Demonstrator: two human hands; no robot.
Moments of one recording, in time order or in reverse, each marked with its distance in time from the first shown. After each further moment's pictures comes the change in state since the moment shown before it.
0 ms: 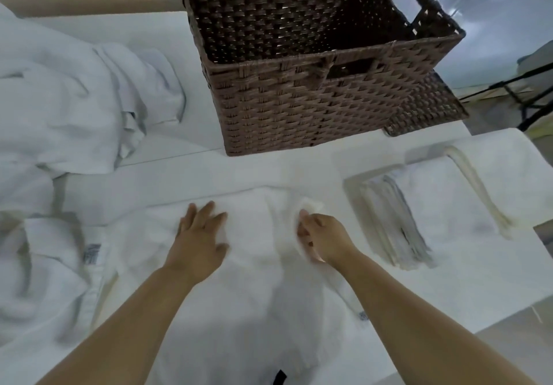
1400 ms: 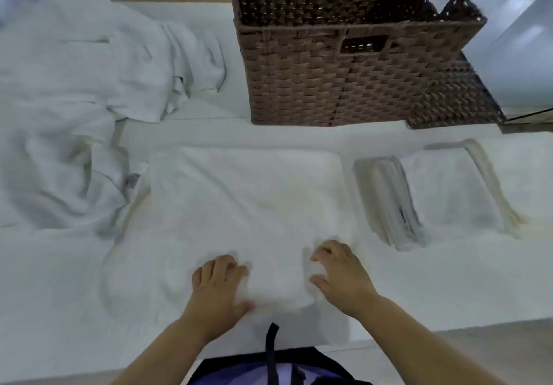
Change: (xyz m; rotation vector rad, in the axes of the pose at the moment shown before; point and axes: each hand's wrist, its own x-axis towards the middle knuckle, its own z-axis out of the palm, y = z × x) left_hand -0.167 0.060 0.102 0.012 0.023 -0.050; right_hand -0.074 0.121 -0.015 -0.788 -0.172 -0.526
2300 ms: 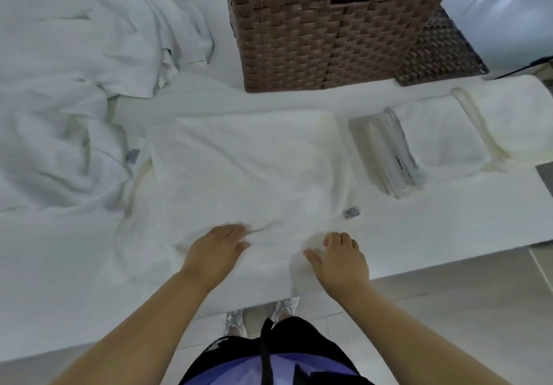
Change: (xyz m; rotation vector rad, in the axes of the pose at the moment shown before) left_hand 0.002 -0.035 -0.005 -0.054 0.081 0.157; right_hand -0.049 -0.055 0.054 0.015 0.149 0.441
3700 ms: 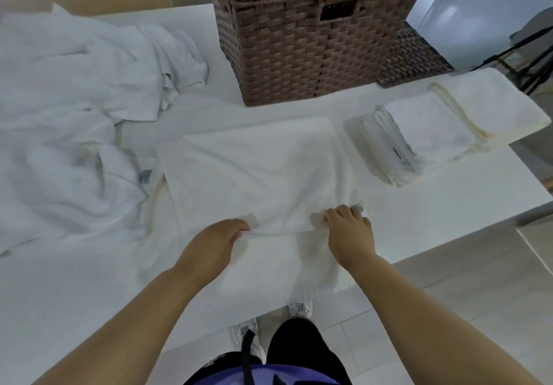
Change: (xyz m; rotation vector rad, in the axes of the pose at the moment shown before) left_hand -0.012 -0.034 -0.059 -0.211 0.011 0.138; right_hand 0.013 -0.034 -0.008 -0.174 0.198 -0.061
